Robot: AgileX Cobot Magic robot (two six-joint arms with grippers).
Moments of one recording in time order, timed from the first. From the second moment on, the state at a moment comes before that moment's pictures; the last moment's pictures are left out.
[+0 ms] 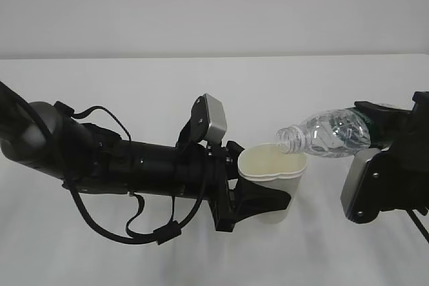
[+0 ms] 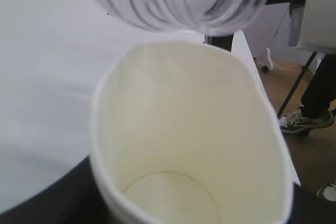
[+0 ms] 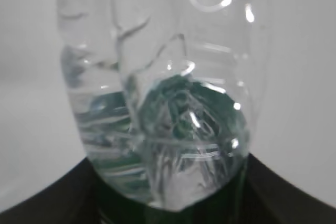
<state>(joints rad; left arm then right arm) -0.57 2.15 -0.99 1.09 -1.06 -0.65 0.30 1.64 -0.25 0.01 -1.11 -1.43</state>
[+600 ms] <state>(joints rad) -0.57 2.15 -0.99 1.09 -1.06 -0.65 0.30 1.64 -0.25 0.01 -1.11 -1.46</state>
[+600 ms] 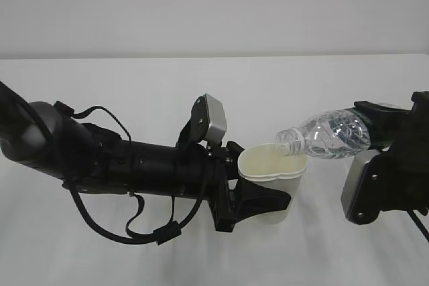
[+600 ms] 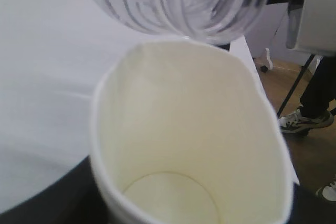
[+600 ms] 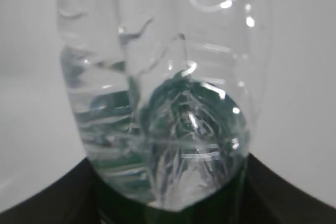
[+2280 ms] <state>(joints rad) -0.57 2.15 -0.99 1.10 -1.06 -0.66 0.30 1.64 -0.26 0.01 -1.11 -1.55</state>
